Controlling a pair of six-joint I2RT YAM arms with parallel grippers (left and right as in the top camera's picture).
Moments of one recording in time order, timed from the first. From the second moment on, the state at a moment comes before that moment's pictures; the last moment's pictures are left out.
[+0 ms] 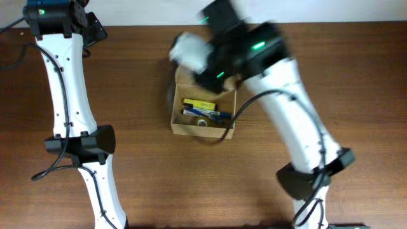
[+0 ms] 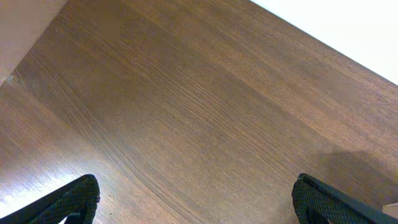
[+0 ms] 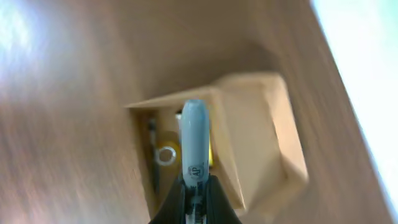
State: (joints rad) left arm 0.06 2.36 2.95 -1.68 -0.37 -0.46; right arm 0.61 2.09 2.51 -1.48 -0.18 -0.69
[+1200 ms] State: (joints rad) left arm 0.06 2.36 2.95 -1.68 -0.37 -0.46; right arm 0.57 2.43 2.21 -1.37 -0.28 -0.86
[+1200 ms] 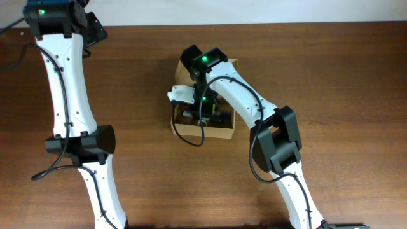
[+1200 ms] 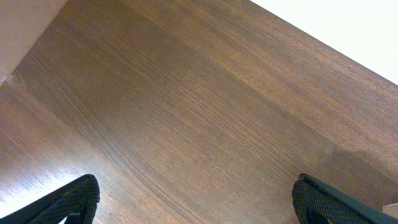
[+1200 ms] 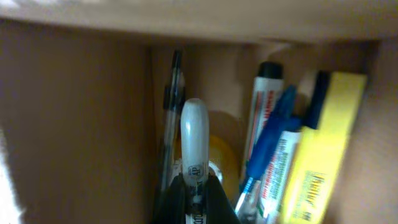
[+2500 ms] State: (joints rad) left arm 0.06 2.36 2.95 -1.57 -0.02 -0.45; right arm 0.23 2.35 3.10 -1.58 -0.25 -0.03
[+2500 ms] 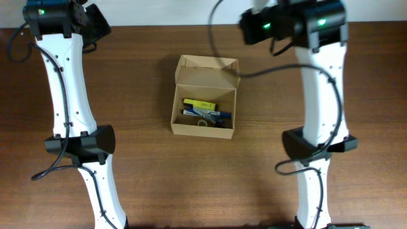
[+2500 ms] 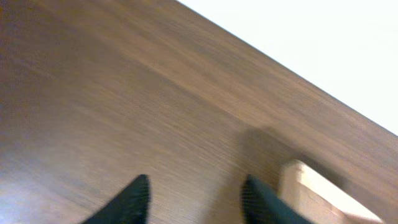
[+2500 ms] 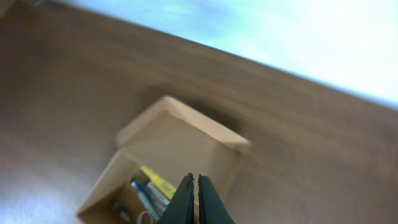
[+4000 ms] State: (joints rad) left arm -0.06 2.88 2.74 -1.40 0.86 -0.27; right arm 0.04 2.40 1.88 -0.86 -0.90 0.18
